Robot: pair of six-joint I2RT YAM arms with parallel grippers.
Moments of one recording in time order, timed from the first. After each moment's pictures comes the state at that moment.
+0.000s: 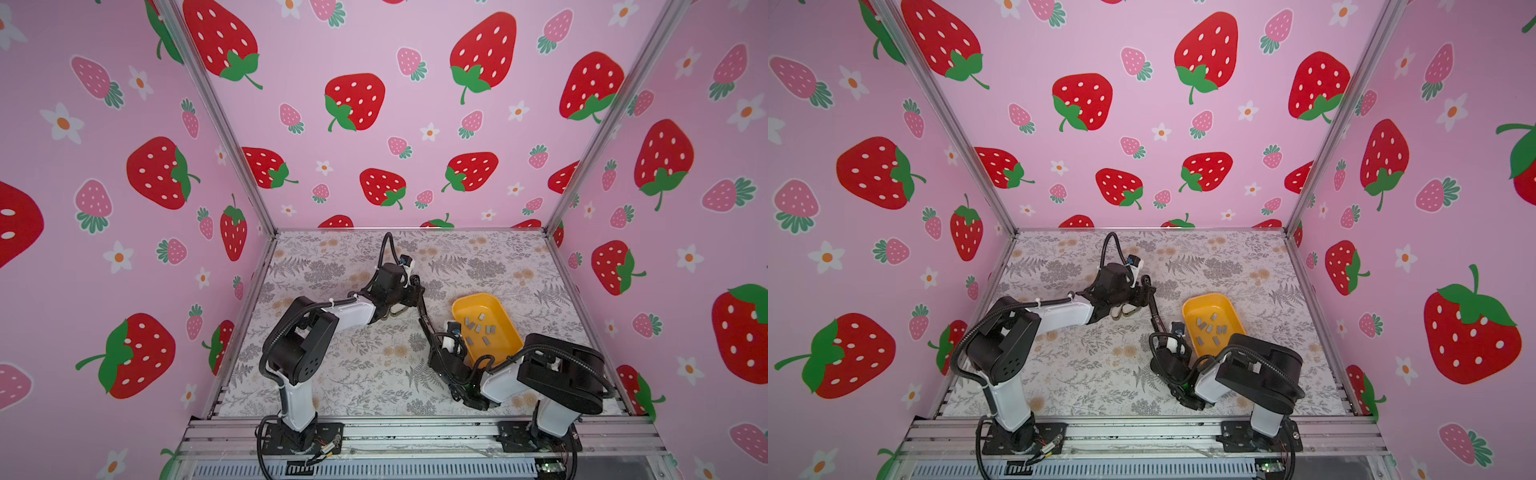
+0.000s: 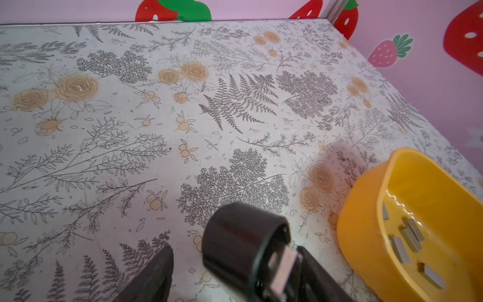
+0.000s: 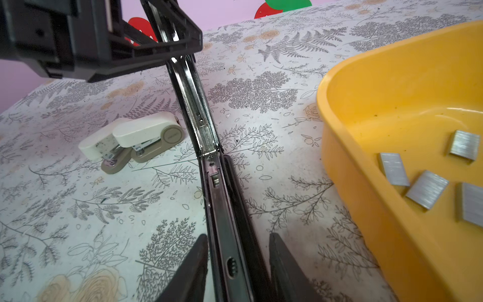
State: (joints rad) left arm -0.57 1.89 1.09 0.21 0.11 -0.21; right arm 1.23 1.74 0.39 0.78 0.83 0.70
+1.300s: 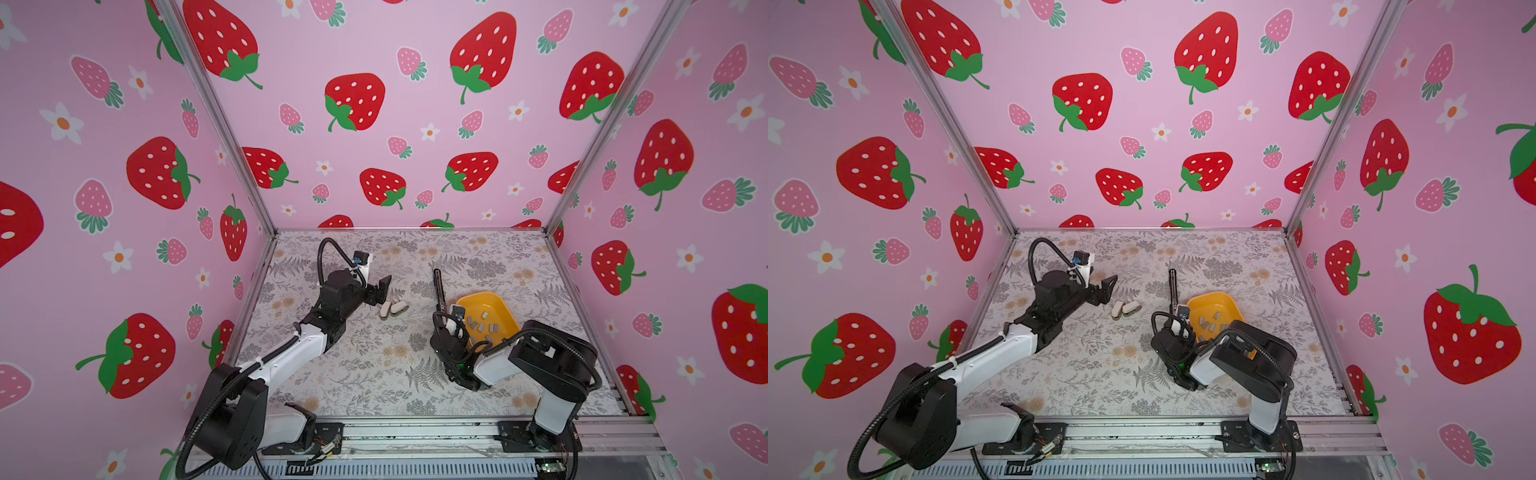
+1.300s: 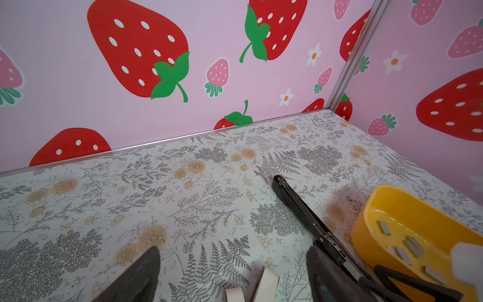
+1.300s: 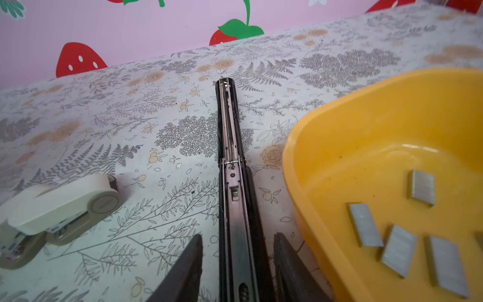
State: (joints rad) left arm -0.41 1.26 0.69 0.32 0.09 -0.06; right arm 1.08 1.78 0.49 0.74 0.88 0.63
